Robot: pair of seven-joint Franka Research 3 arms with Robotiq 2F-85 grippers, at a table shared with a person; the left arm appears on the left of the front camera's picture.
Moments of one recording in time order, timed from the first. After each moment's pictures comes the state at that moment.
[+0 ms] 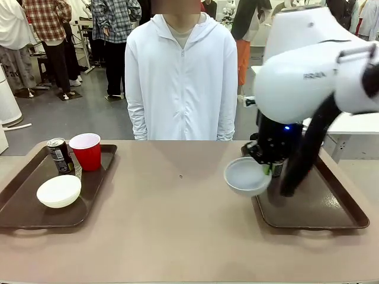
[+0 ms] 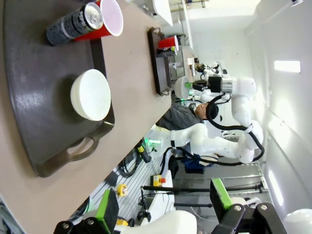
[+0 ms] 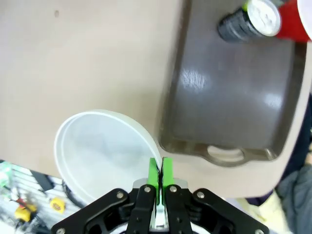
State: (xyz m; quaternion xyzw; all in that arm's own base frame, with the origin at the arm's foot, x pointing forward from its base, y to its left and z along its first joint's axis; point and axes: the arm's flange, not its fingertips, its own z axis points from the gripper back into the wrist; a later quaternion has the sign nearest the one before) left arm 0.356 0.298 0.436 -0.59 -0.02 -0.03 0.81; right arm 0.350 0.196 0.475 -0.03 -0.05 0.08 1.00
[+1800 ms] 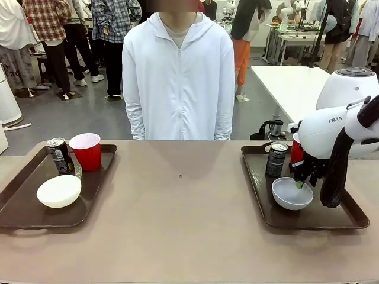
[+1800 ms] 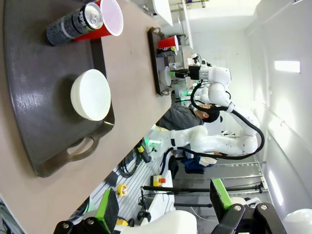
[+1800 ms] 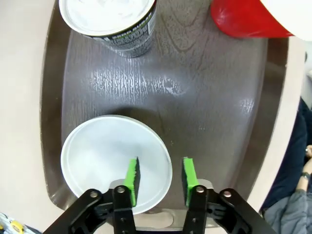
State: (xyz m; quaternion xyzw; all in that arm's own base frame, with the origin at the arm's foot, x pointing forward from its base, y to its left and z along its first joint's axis) left arm 0.356 0.298 0.436 -0.59 -0.02 -0.03 0.81; right arm 0.416 0.051 0.371 -0.03 -0.07 0.09 0.99
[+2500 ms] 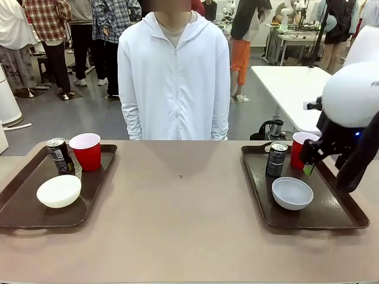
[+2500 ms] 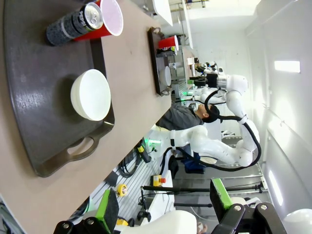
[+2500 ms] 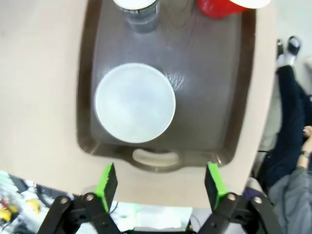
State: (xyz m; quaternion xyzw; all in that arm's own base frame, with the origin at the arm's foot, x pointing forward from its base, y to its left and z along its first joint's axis) left arm 0.356 0.298 0.436 -0.59 -0.02 -0.03 0.80; right arm 0.357 0.052 0.473 -0.02 -0.07 0.06 1.00
